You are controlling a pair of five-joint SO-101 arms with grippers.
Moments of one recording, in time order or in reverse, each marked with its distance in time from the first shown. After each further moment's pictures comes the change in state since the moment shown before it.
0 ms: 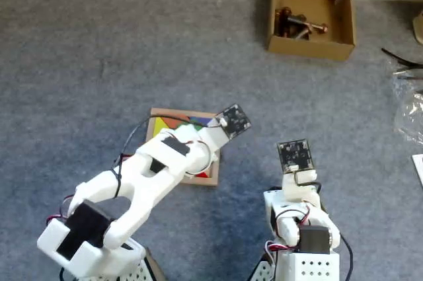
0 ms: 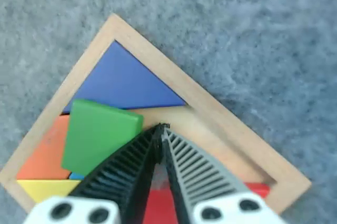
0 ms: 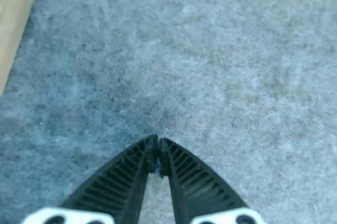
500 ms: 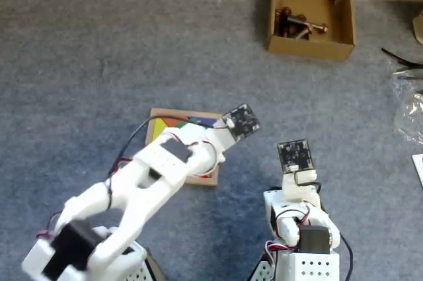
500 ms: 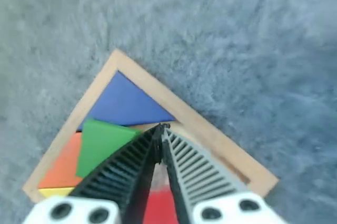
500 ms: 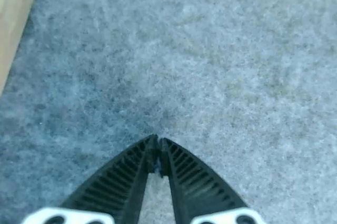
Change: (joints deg) left arm 4.0 -12.7 0.4 5.7 0.0; right arm 0.0 0.0 0.0 0.0 0.0
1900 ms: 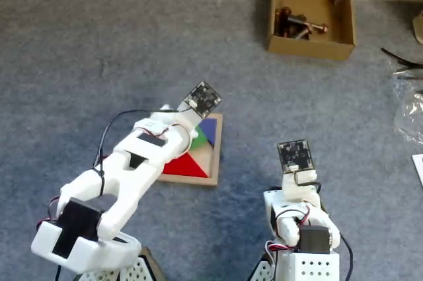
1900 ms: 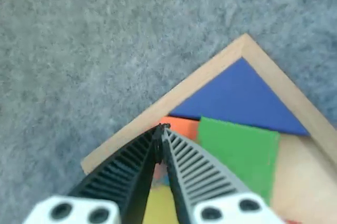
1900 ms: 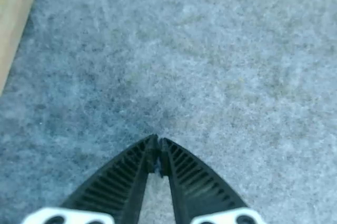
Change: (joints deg) left arm -14.4 11.8 3.3 -22.0 0.0; right arm 0.0 0.0 0.0 0.0 0.0
